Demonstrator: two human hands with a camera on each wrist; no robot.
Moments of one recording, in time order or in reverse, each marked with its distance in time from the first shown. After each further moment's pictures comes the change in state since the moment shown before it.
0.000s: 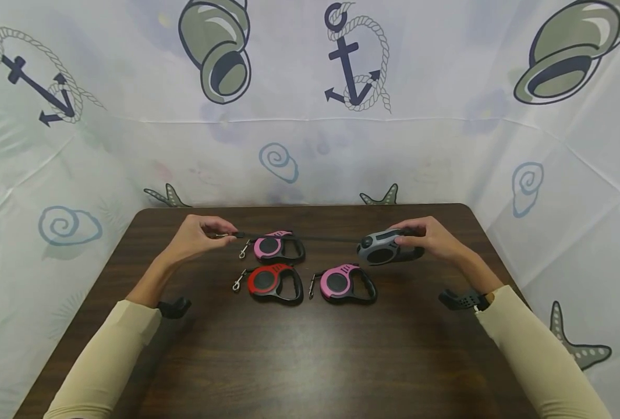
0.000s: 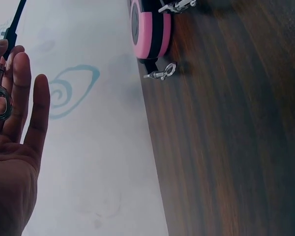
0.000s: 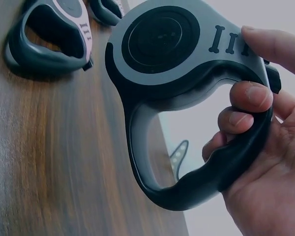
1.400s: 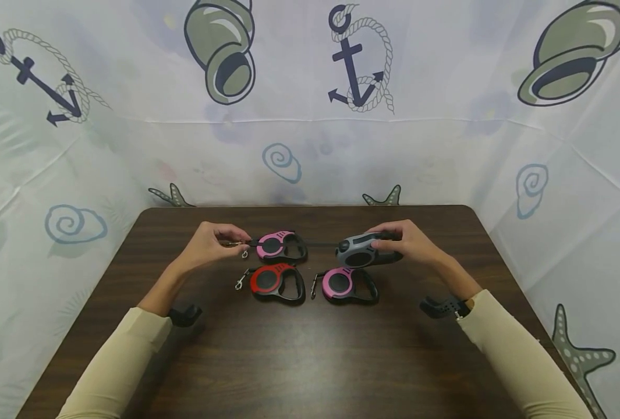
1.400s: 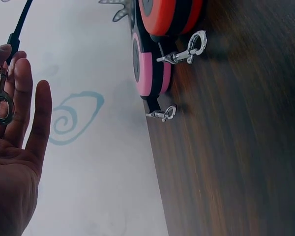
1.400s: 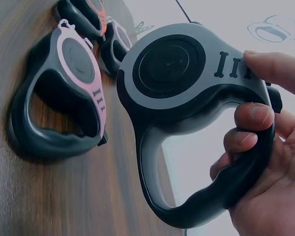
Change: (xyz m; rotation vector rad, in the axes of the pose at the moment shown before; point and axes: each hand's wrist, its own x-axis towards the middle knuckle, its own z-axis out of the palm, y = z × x) left_hand -0.004 0.011 0.024 0.016 -0.010 0.048; right_hand 0.025 -0.018 0.042 -0.002 0.007 -0.015
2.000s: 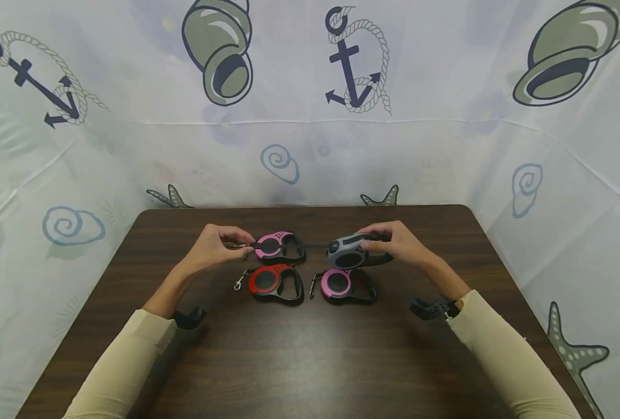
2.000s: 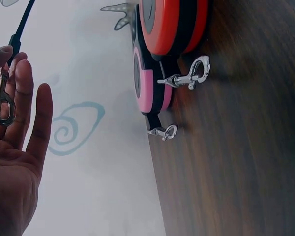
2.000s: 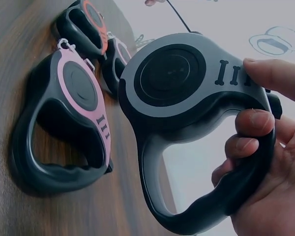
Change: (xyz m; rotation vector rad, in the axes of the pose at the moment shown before) left_hand 0.003 0.043 0.011 0.001 0.000 -0.017; right_hand 0.006 -0.008 0.015 0.035 -0.004 -0.007
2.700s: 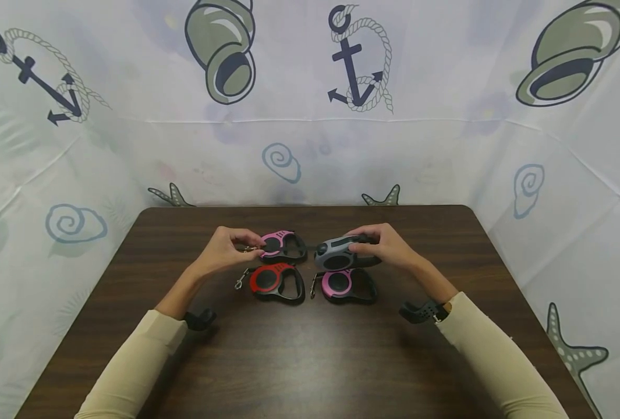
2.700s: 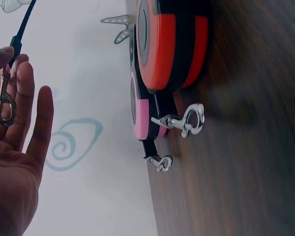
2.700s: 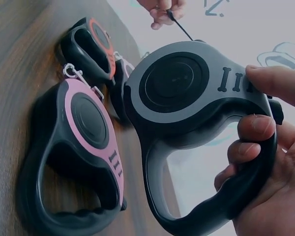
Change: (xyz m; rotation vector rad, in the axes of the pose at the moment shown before) left_hand 0.001 -0.032 0.022 -0.009 -0.013 -0.021; right_hand 0.010 -0.006 0.026 0.019 0.004 0.001
